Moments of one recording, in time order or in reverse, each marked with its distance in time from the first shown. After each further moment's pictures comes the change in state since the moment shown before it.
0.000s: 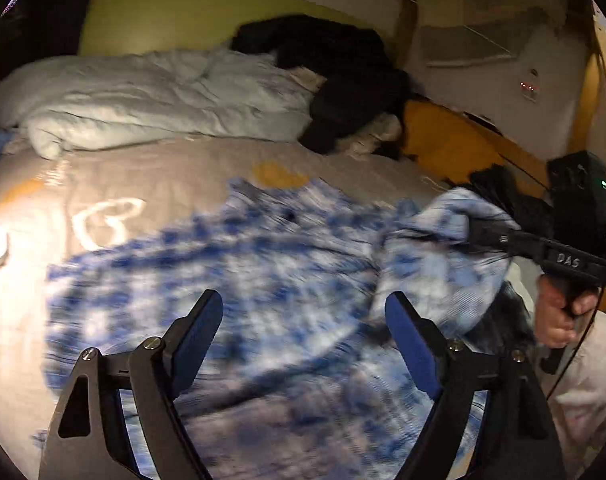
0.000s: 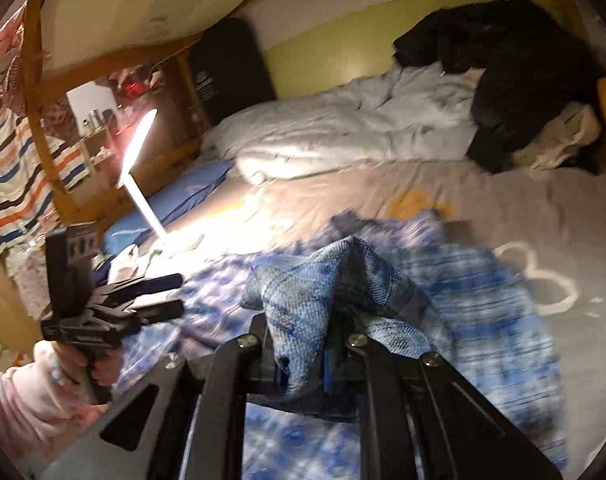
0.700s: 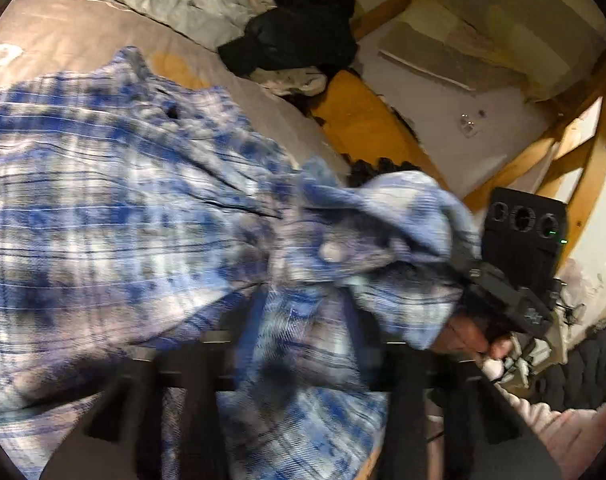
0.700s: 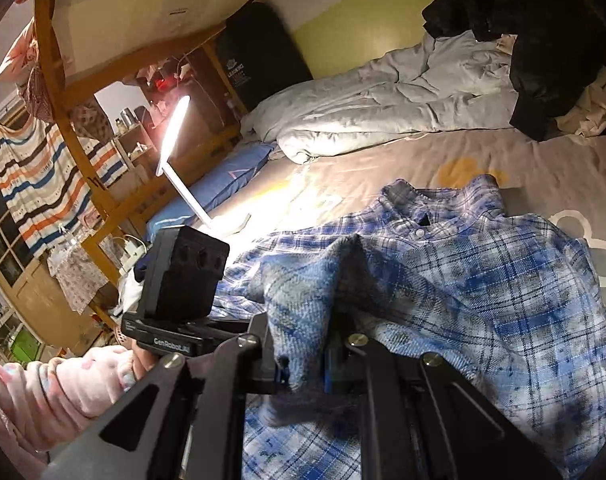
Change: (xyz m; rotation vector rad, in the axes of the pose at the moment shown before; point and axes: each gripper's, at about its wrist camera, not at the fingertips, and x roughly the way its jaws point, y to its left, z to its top) left arm 0.086 0.003 -0.019 -0.312 0.186 -0.567; right arm 0.012 0.013 -0.011 0.033 0.059 0.159
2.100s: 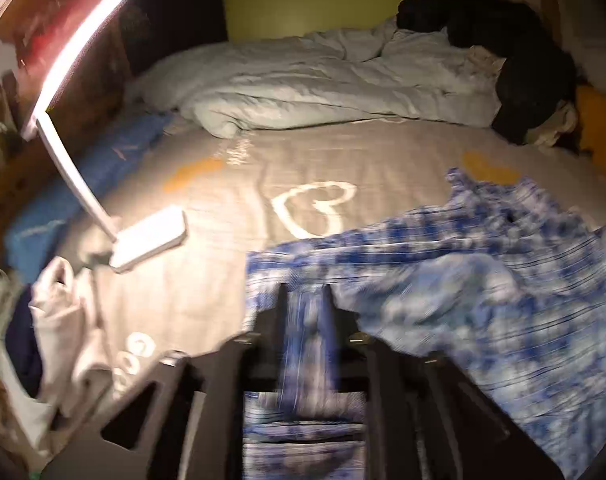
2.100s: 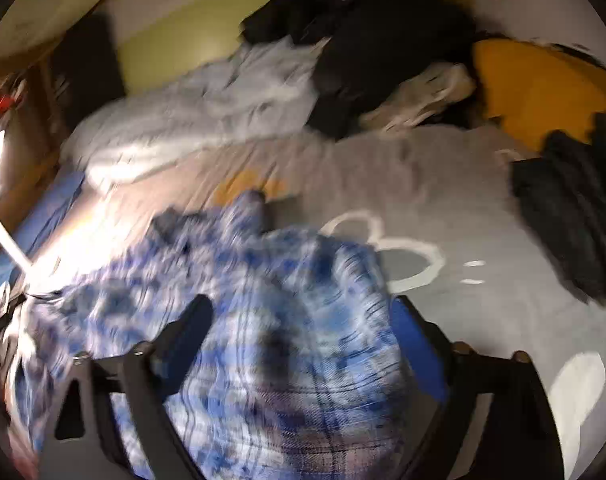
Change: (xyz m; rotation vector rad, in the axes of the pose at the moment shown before) left arm -0.129 0.008 0.032 0.114 -0.249 1.206; right arm -0.021 -0.101 0.022 0.152 0.015 -0.631
